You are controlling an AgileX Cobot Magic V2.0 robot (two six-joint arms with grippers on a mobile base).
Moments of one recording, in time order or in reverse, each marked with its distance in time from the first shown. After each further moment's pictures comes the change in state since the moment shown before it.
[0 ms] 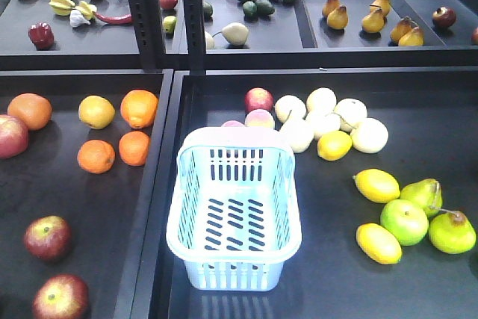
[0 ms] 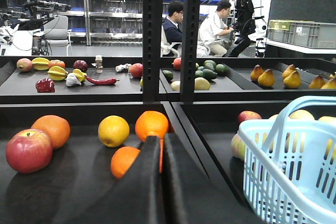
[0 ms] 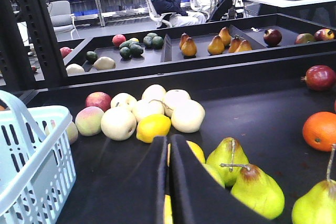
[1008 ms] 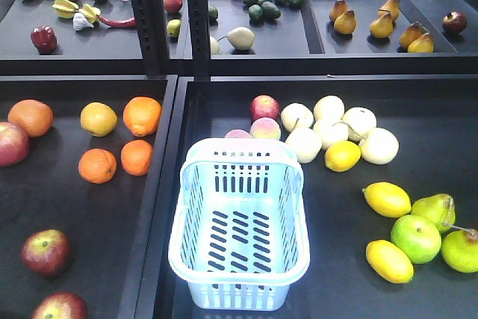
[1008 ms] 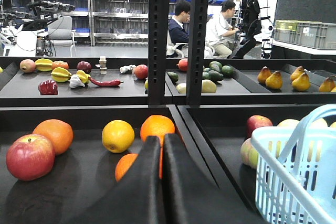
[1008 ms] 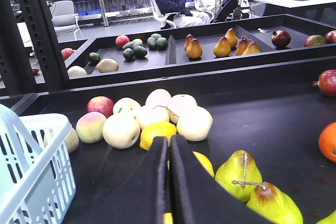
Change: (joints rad) left arm 0.000 0.000 0.000 0.000 0.000 0.000; right arm 0.000 0.000 0.000 0.000 0.000 0.000
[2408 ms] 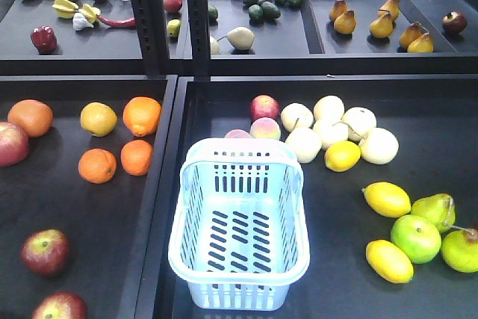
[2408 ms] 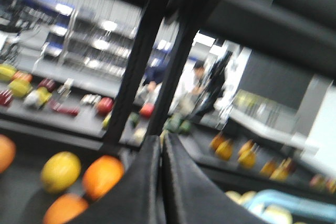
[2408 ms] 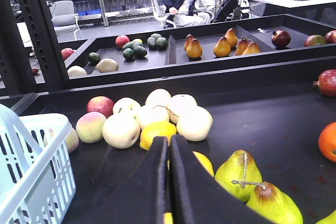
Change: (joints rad) left arm 0.000 0.000 0.000 -0.046 -0.217 -0.287; right arm 0.000 0.000 0.000 0.000 0.000 0.000
